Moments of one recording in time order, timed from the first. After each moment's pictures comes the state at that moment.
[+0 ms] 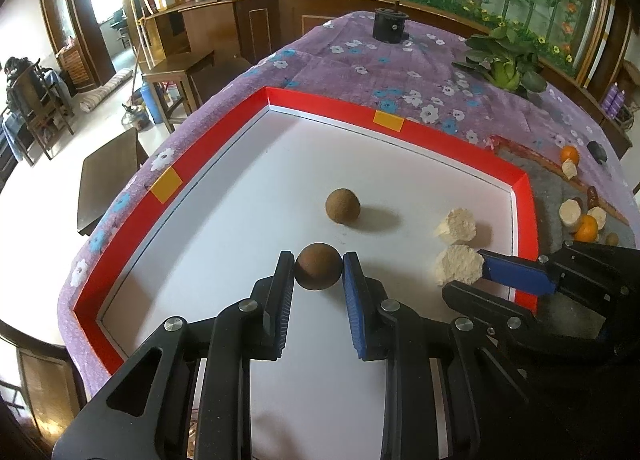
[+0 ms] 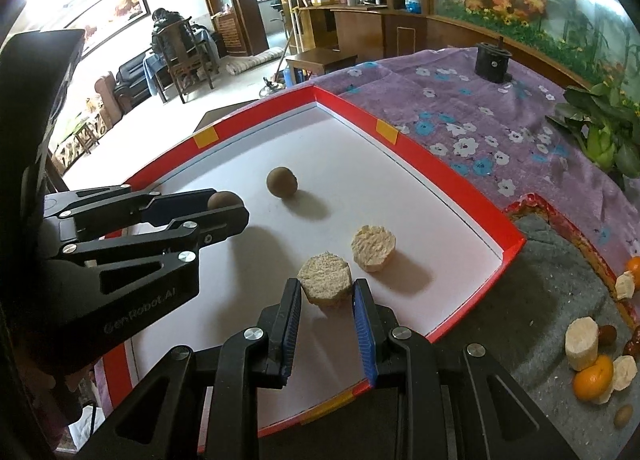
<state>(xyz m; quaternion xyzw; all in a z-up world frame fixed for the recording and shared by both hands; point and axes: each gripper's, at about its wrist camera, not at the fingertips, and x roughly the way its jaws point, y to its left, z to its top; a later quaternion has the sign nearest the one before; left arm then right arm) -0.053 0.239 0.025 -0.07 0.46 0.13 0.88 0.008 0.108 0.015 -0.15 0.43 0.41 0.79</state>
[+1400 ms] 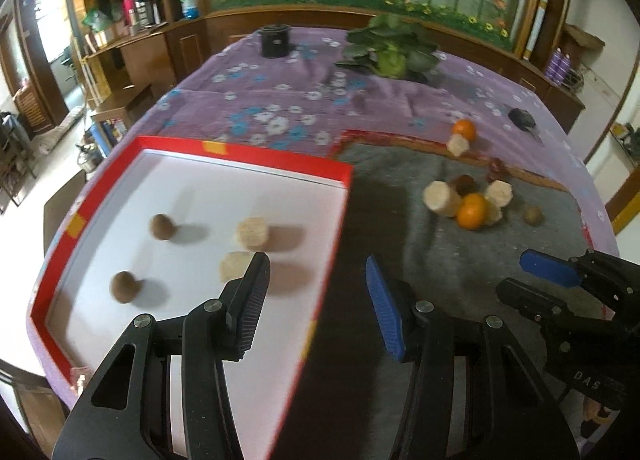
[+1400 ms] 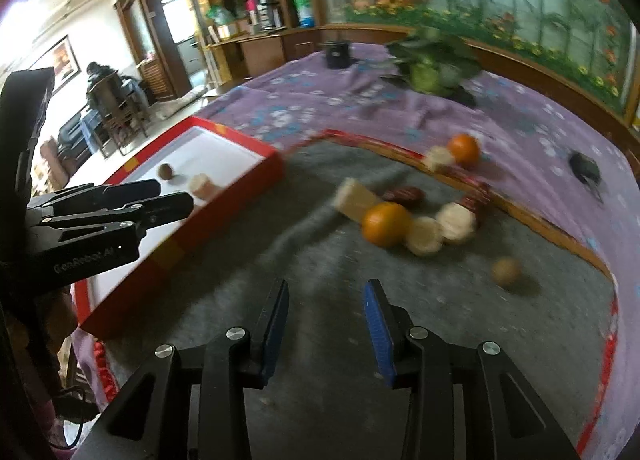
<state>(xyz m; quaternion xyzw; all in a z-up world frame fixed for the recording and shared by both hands) -0.036 0.110 0.053 -0.03 0.45 0.03 0.89 -0.001 -0.088 0.033 -0.06 0.43 0.29 0.85</state>
